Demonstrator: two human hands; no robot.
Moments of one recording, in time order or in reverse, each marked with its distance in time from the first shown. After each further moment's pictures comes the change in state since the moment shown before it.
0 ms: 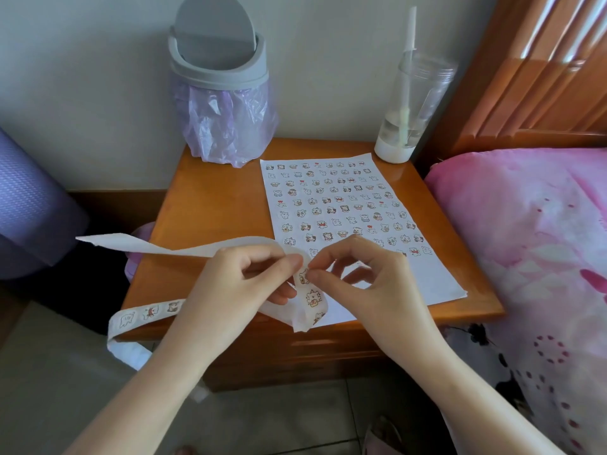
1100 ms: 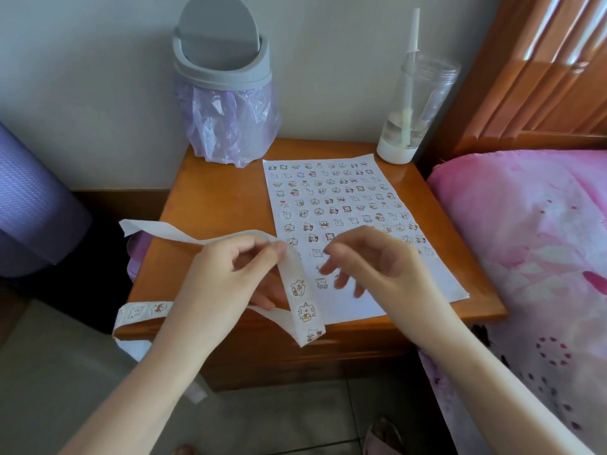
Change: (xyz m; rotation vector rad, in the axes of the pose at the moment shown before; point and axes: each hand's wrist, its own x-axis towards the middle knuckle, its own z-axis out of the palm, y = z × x) left_hand 0.000 -0.003 -0.007 0.002 0.077 -0.008; right_hand 0.009 0.004 -0.016 0.087 -0.110 0.064
